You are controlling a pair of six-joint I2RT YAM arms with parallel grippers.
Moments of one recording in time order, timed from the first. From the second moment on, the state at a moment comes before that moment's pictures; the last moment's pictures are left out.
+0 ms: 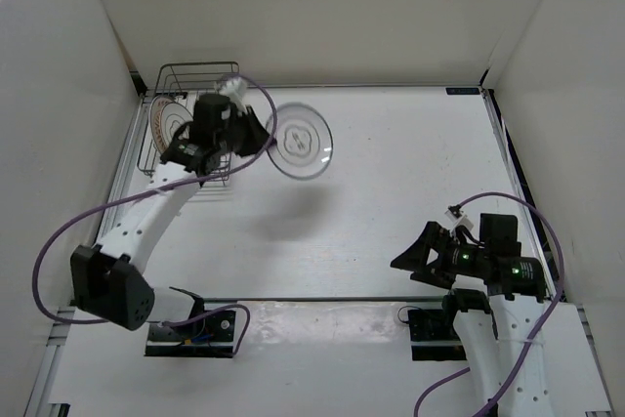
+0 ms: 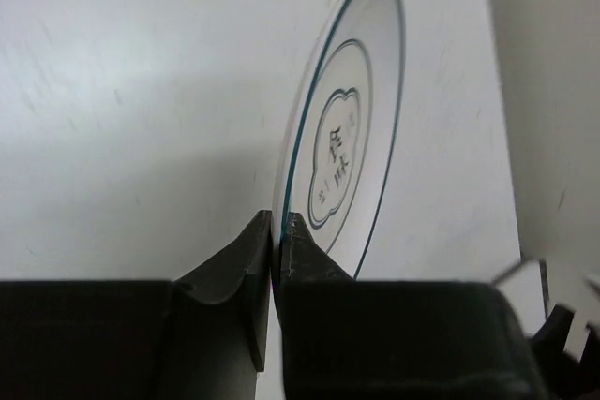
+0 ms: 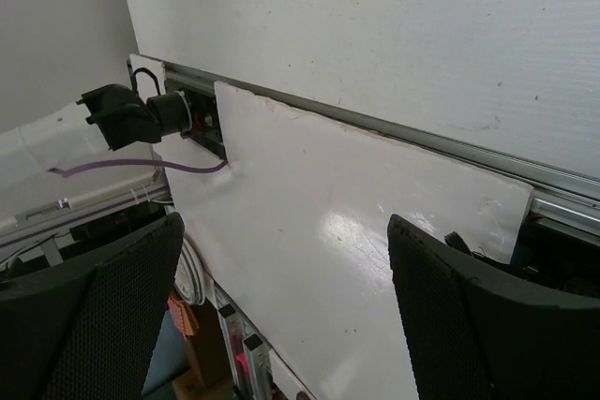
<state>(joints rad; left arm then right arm) -0.35 1.33 1.31 -0.42 0.19 -0.51 -0.04 0.48 0.66 -1.25 -0.83 0.39</state>
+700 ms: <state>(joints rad) -0.50 1.72 0.91 -0.07 0.49 -0.71 -0.01 0.44 0.66 -1.29 -0.83 0.36</state>
